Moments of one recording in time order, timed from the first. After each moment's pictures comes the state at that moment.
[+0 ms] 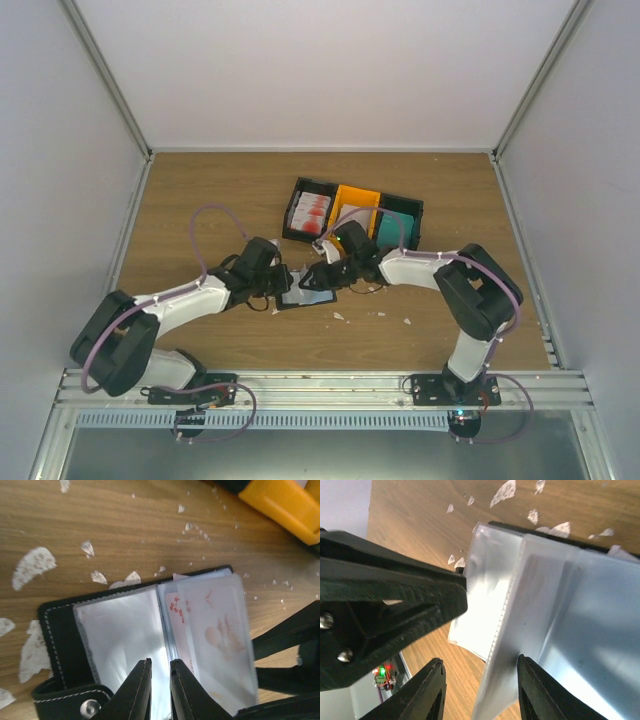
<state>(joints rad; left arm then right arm) -0.60 1.38 0.62 -0.14 0.14 -0.73 0.70 1.77 0.92 -0.02 -0.67 0.56</state>
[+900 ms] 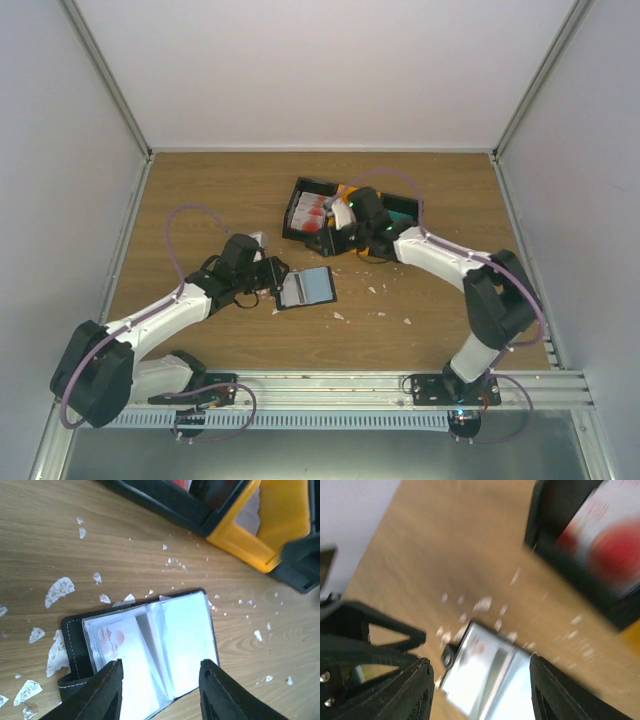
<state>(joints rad) -0.54 1.19 0.58 -0.18 0.15 -0.73 0.64 1.72 1.08 -0.18 -0.55 0.37</state>
